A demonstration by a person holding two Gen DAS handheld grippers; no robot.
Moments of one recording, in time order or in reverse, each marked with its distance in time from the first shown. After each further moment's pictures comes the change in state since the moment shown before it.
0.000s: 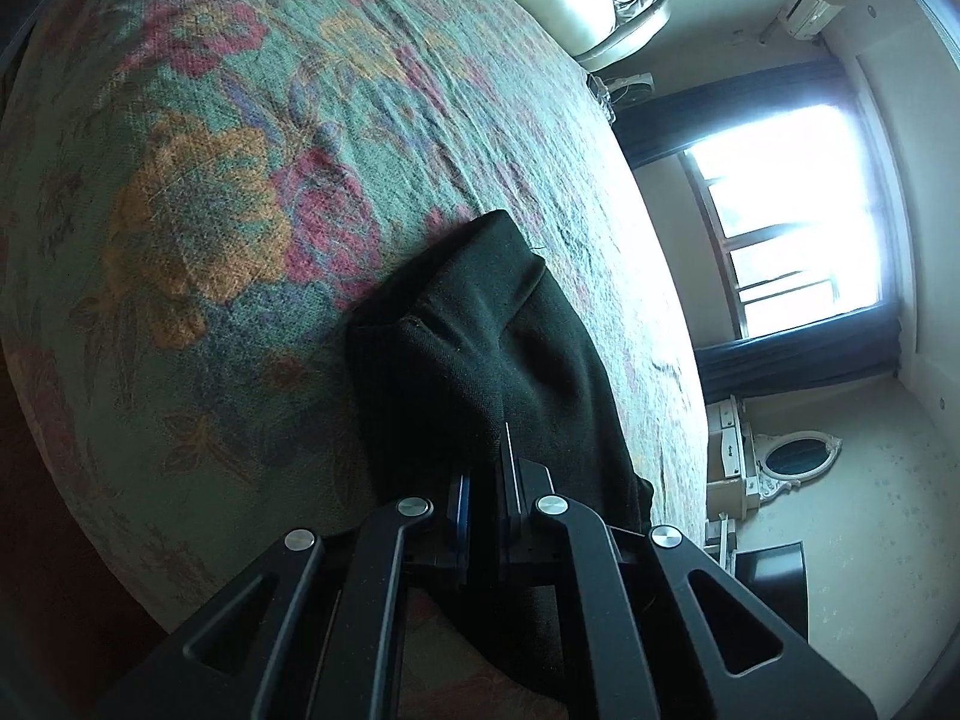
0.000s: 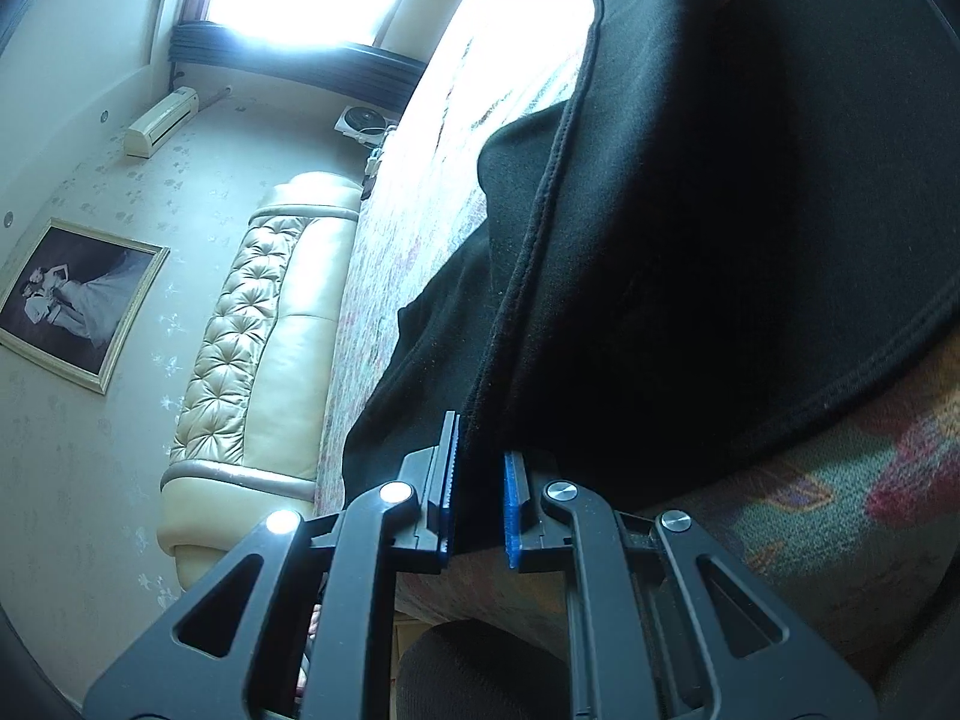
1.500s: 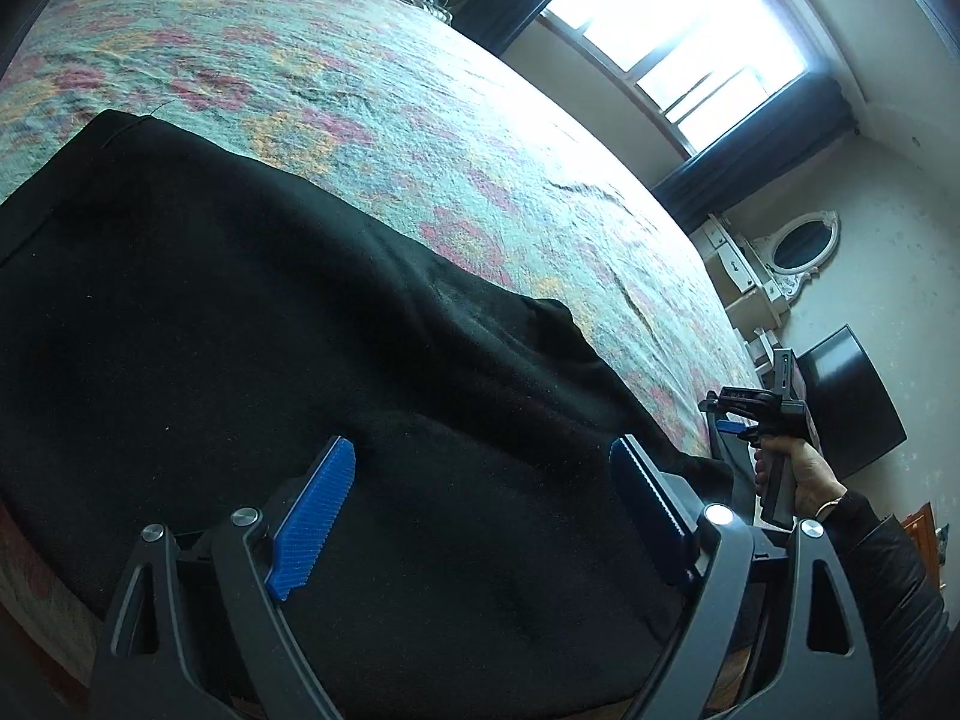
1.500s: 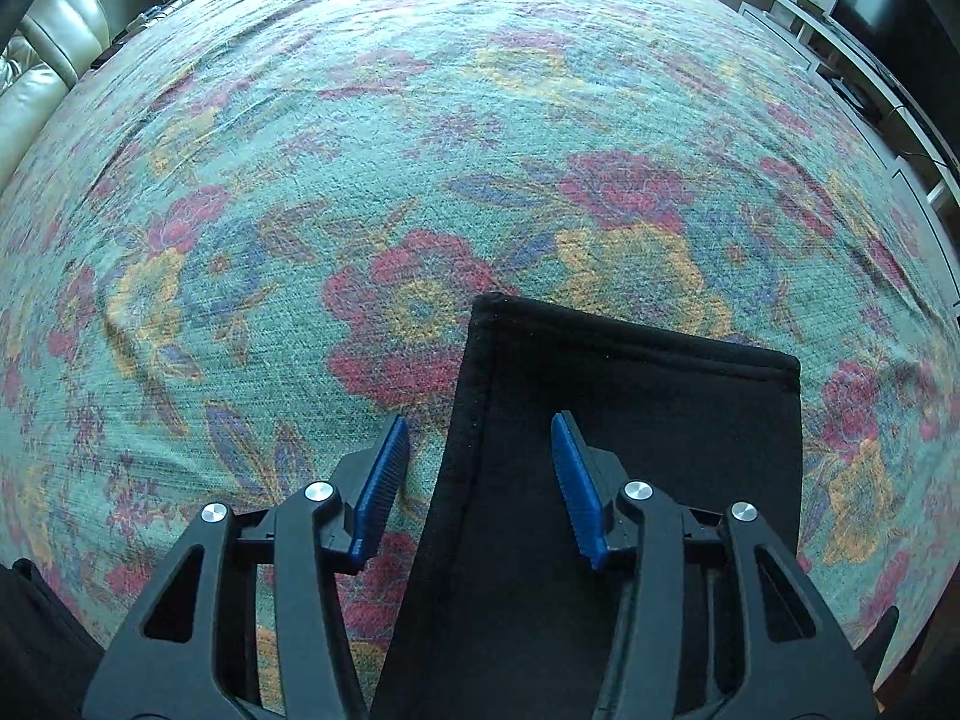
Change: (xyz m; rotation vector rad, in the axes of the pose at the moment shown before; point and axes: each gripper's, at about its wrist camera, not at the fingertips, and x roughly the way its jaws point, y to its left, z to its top) left arm 0.104 -0.136 -0.107 0.522 0.153 -0.004; right arm 0.133 0.018 0.301 -0.461 0.064 -0.999
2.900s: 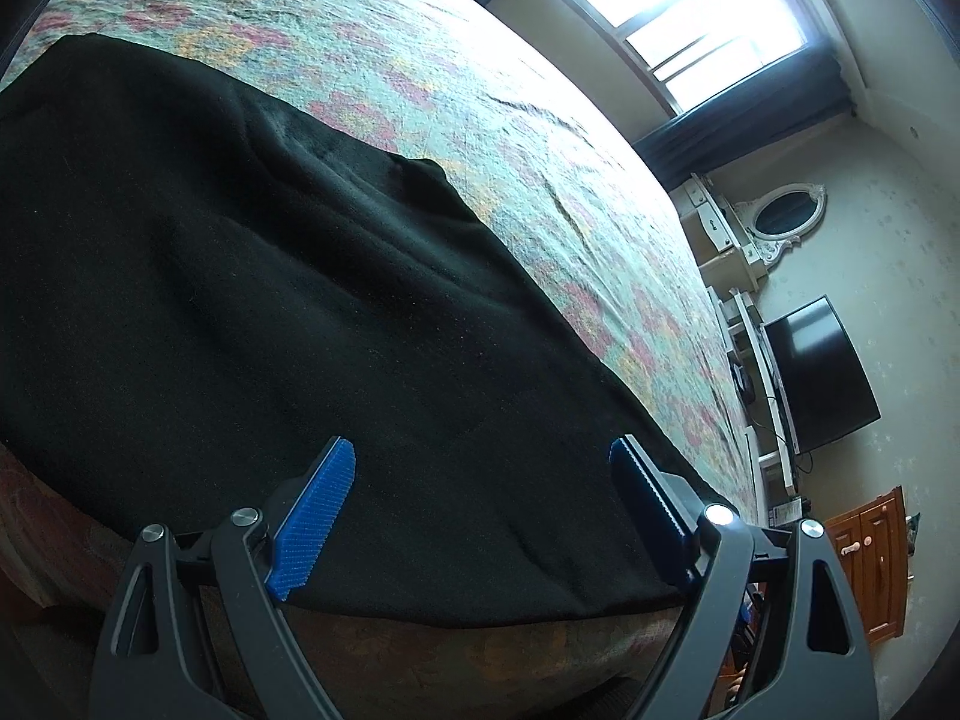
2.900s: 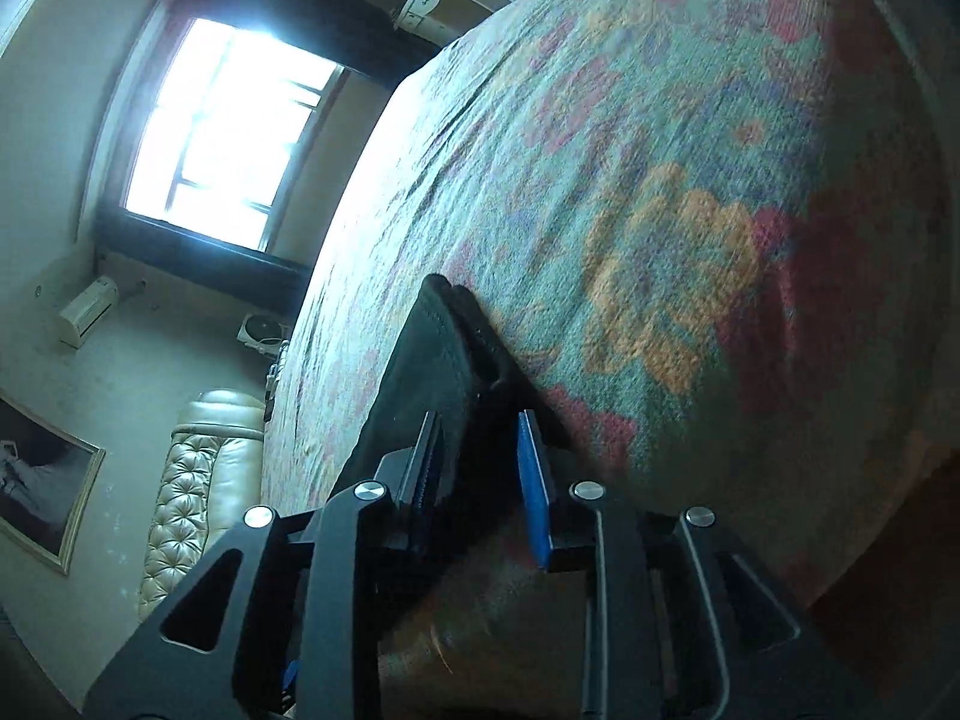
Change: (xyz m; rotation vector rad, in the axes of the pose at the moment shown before) left arm 0.021 -0.078 -0.051 -0.049 0.134 -0.060; right arm -0.116 -0.360 -0.329 0.820 -0.344 0.650
